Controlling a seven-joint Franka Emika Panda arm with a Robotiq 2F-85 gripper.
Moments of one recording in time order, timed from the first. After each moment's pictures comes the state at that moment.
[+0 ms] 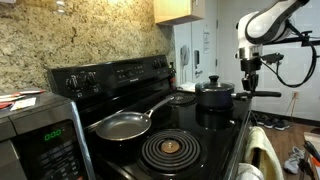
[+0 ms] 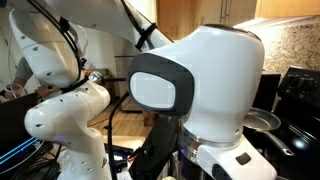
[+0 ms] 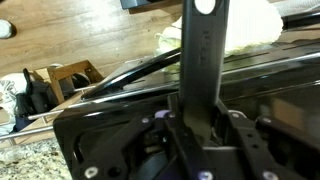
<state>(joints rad) -0.20 -0.30 -0.27 -2.60 -0.10 2.21 -0.17</state>
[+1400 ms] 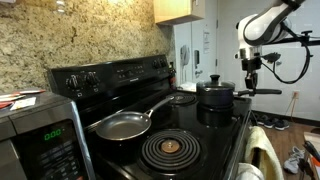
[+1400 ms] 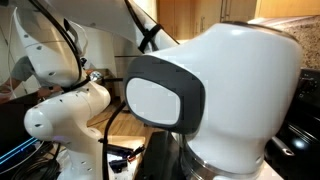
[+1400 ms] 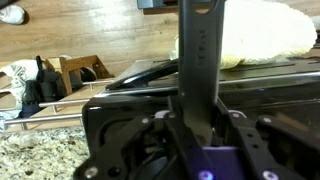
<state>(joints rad) -0.22 -0.23 -0.33 -2.53 -0.14 2.20 -0.33</state>
